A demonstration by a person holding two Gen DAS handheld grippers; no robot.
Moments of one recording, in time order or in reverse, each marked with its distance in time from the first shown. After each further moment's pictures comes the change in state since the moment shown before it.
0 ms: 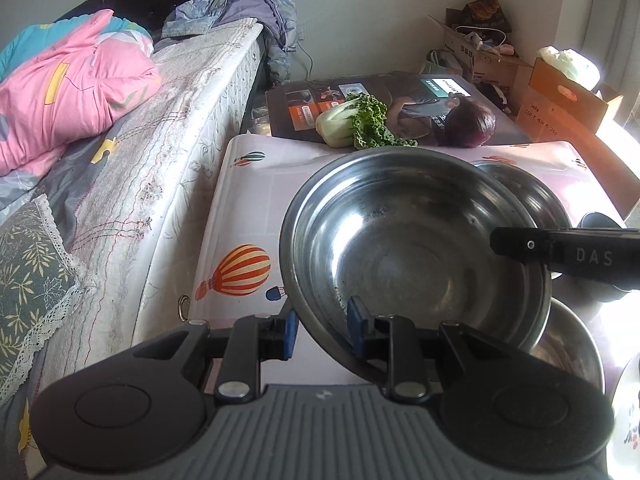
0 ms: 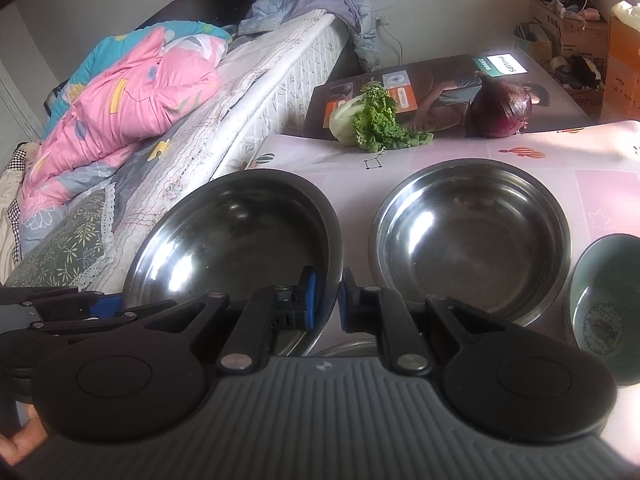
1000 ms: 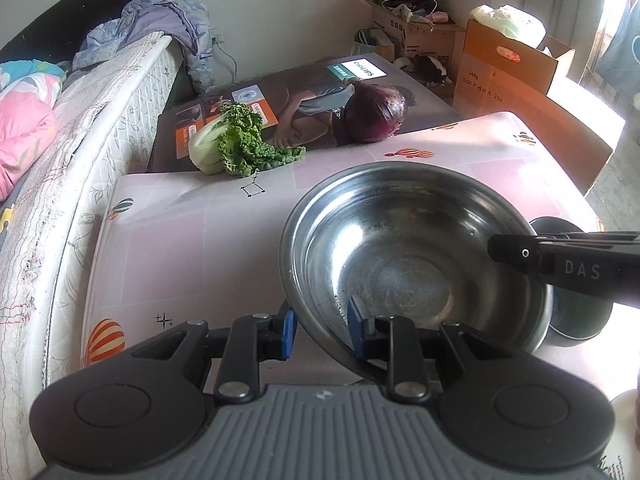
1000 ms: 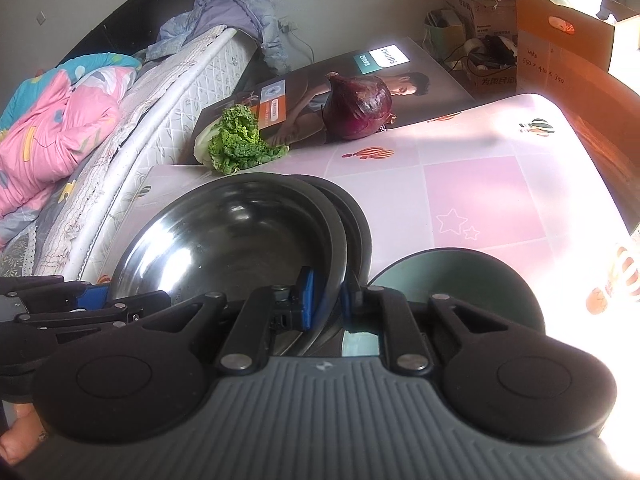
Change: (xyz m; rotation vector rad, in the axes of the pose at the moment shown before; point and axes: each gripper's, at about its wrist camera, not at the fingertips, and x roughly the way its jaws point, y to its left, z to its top) left arm 0.065 -0.123 0.049 0.153 0.037 -0.093; right arm -0.004 -0.135 0.008 0.127 -0.009 -0.168
